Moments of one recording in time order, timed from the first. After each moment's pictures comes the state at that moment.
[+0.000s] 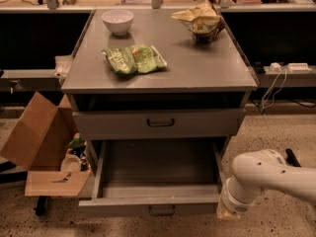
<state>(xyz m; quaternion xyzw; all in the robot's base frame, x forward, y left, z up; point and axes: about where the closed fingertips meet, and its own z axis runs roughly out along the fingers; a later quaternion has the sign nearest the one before) 0.377 -0.229 0.489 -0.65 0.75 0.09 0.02</state>
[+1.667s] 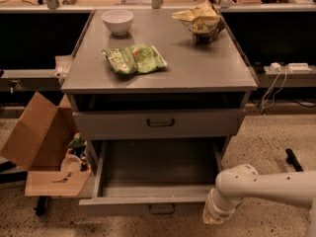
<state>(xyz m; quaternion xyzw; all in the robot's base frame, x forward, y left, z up) 0.397 -0.203 0.381 -0.69 0.72 0.10 0.03</state>
